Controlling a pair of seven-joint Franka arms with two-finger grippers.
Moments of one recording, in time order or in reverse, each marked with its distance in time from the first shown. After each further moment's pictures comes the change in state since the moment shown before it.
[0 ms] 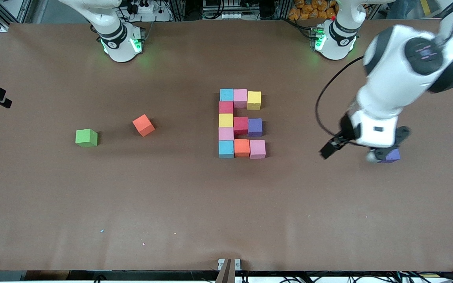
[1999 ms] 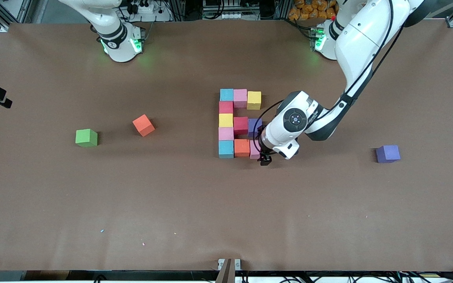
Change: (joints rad) left arm -0.068 0.500 -0.264 -0.172 0.143 0.522 -1.415; right arm 0.000 0.000 0.000 -0.002 0.000 0.001 0.000
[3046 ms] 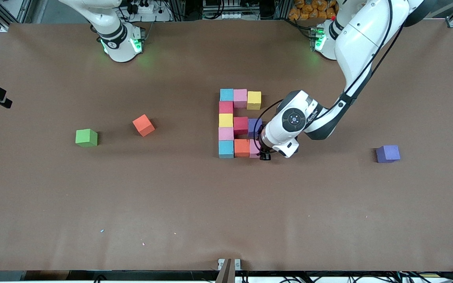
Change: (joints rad) left arm 0.001 0.008 0.002 -0.021 0.000 -0.013 -0.006; right arm 0.000 0.000 0.000 0.000 0.000 0.000 0.000
